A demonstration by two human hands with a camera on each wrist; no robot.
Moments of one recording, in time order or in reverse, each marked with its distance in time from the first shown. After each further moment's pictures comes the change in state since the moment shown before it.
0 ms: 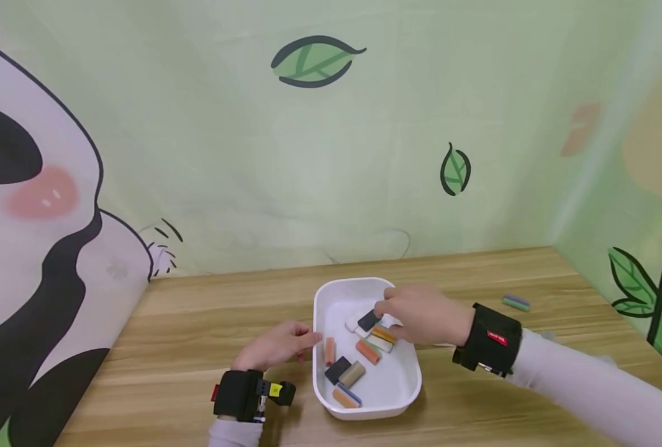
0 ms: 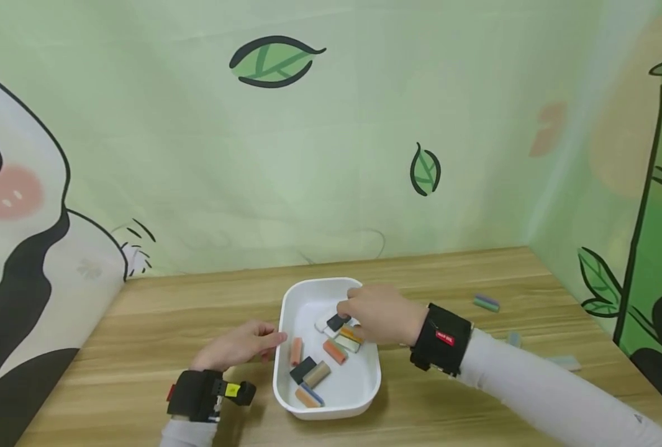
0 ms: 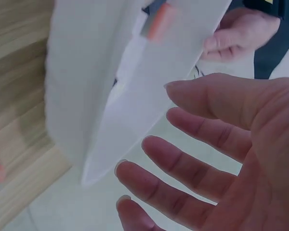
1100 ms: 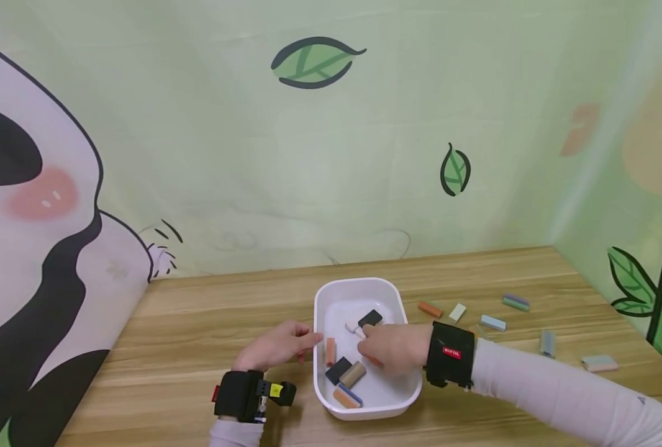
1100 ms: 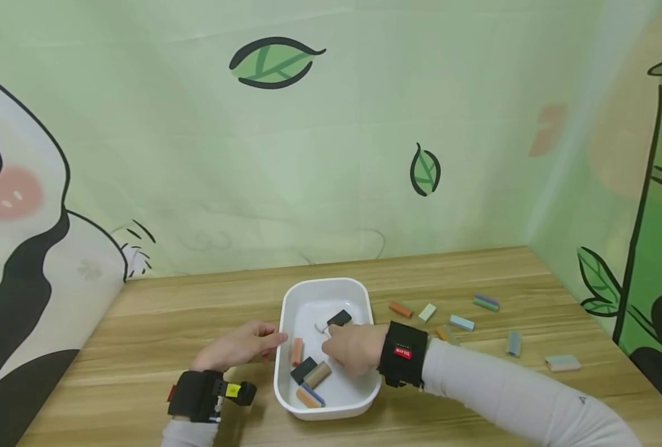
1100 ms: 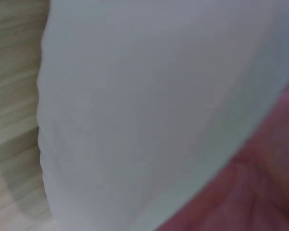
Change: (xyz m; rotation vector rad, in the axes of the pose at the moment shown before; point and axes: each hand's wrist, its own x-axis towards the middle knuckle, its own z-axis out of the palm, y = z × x) left_hand 0.002 -0.002 0.000 -0.001 -0.014 0.018; right_hand 0.024 -0.034 0.041 0.022 -0.360 0.014
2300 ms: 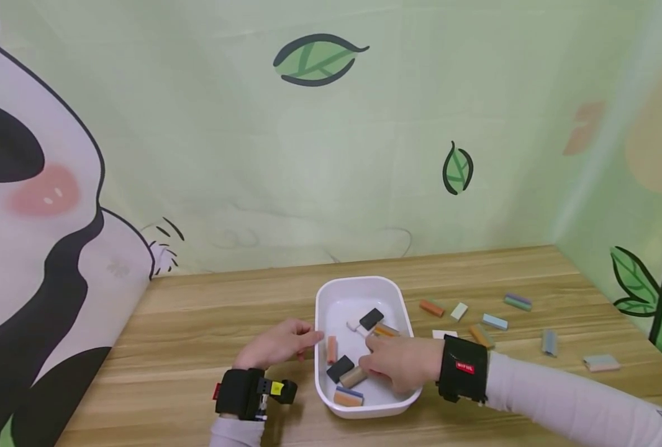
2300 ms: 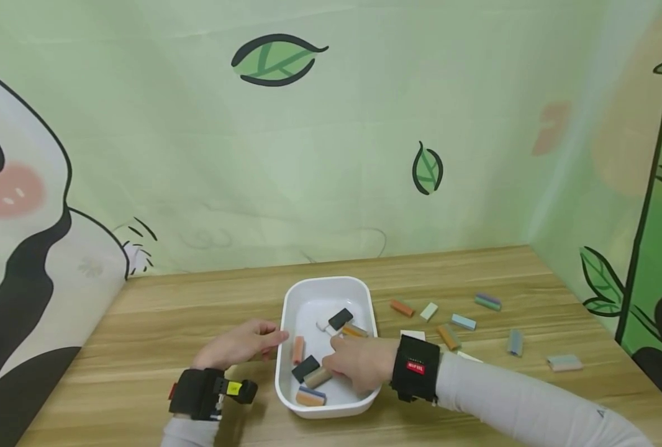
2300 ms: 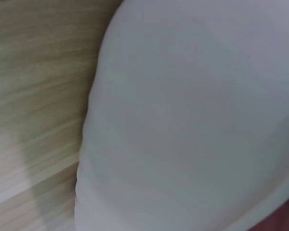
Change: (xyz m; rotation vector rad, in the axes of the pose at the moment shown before) left_hand -0.001 0.000 -0.002 -0.010 0.002 -0.019; right_hand -0.009 0.002 0.019 0.039 0.043 -0.126
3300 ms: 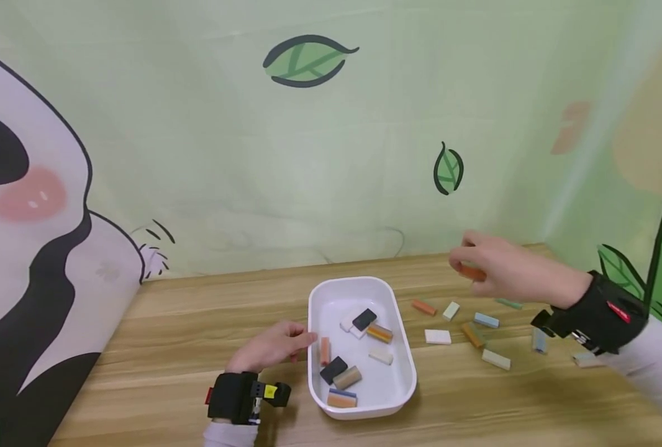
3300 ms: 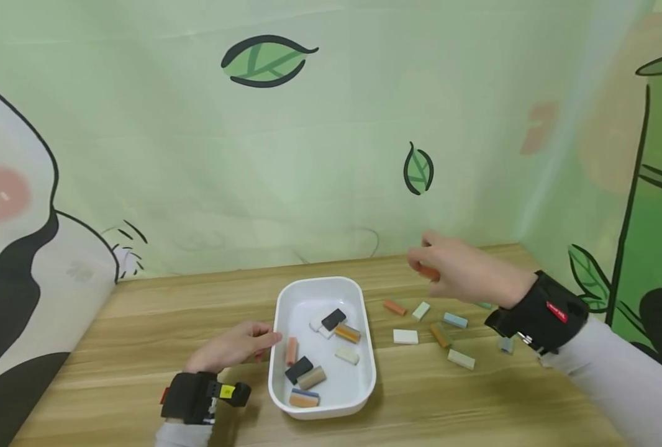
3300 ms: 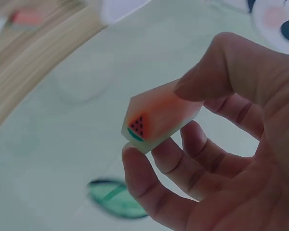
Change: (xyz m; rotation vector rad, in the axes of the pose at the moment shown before) left_hand 0.003 -0.001 0.004 -0.010 0.015 0.016; right_hand -0.139 0.076 -0.104 -0.059 0.486 0.171
